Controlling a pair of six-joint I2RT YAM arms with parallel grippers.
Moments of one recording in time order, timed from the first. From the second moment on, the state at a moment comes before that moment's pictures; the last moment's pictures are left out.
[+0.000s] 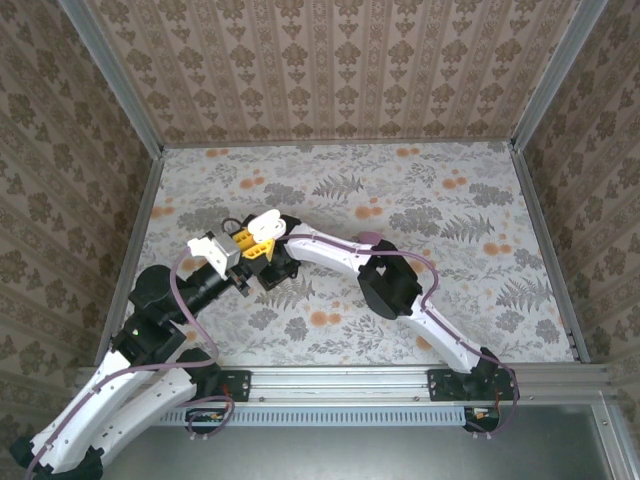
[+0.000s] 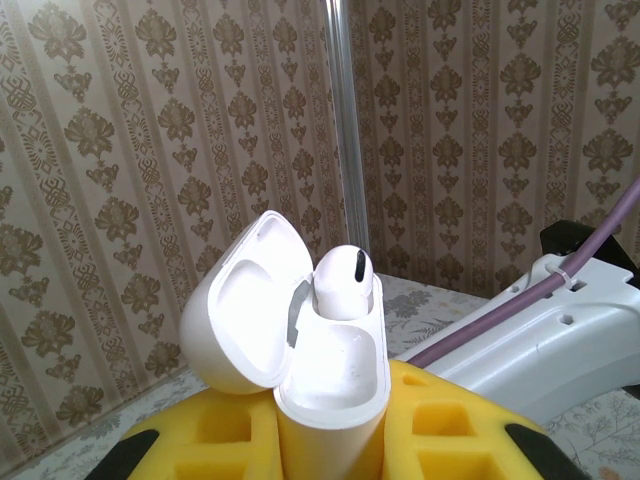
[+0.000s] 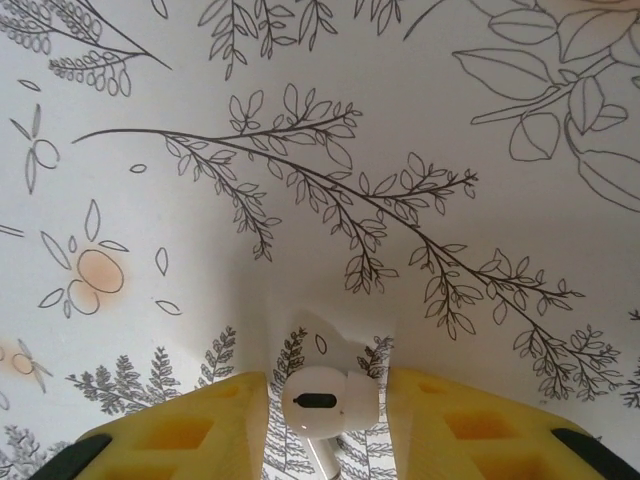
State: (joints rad) left arm -0.76 0.47 0.69 -0.09 0.18 0.09; right arm 0.96 2.52 2.26 -1.08 -0.08 0.29
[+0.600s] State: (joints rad) left arm -0.76 0.53 0.70 -0.09 0.19 0.09; right arm 0.90 2.31 1.89 -0.94 -0.06 0.35
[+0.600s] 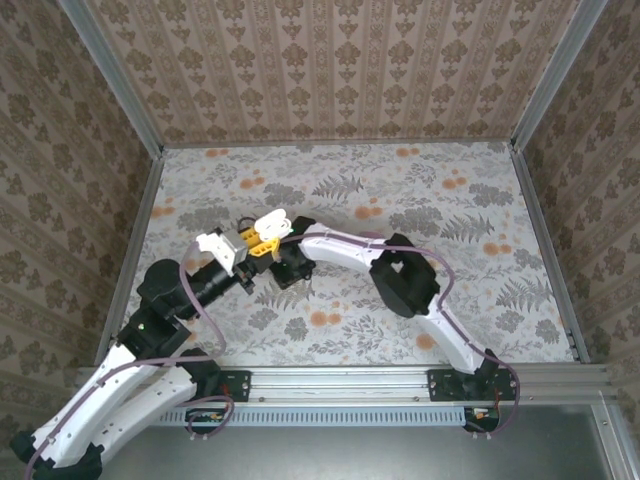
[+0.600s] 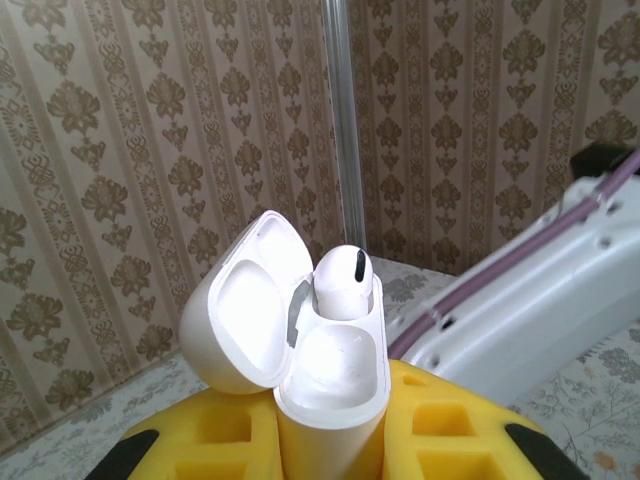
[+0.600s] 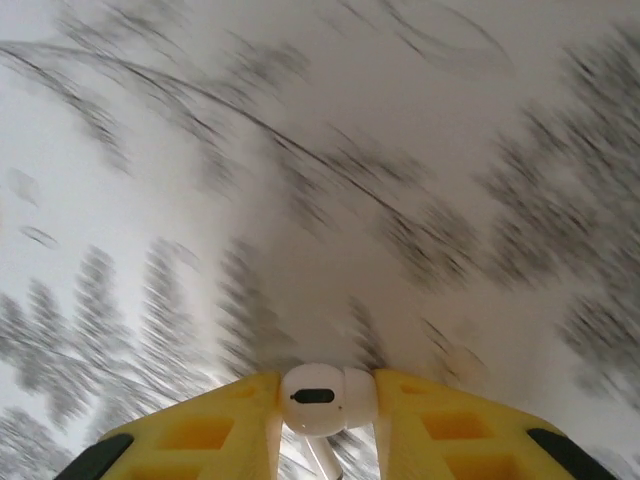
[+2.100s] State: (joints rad) left arm -0.76 1.02 0.69 0.21 0.28 -0.05; right arm 0.60 1.74 1.02 -0.74 -0.02 0.50
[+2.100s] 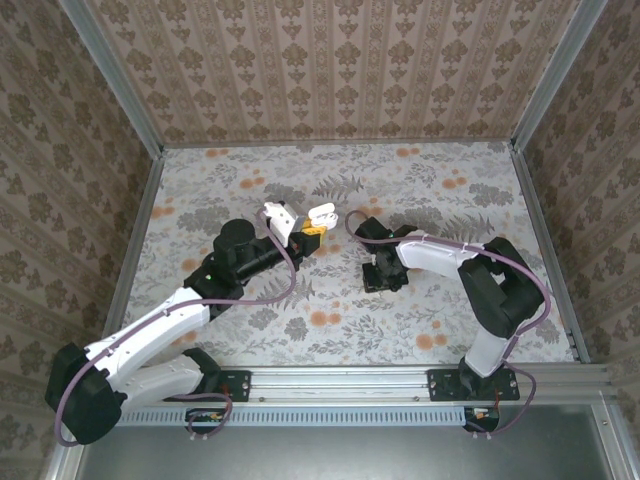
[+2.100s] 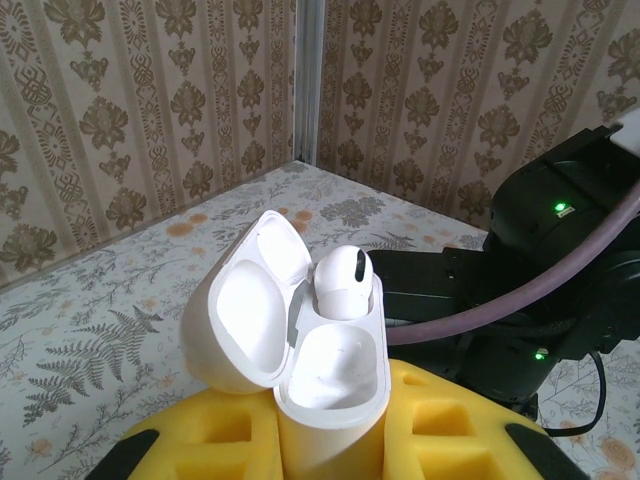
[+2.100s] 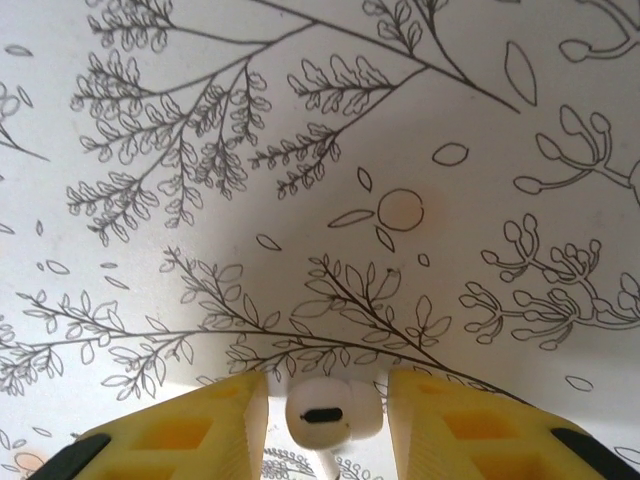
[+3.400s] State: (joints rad) left arm -0.76 1.01 0.69 0.21 0.28 -0.05; right arm 0.60 1.77 1.07 -0.77 -0.01 0.47
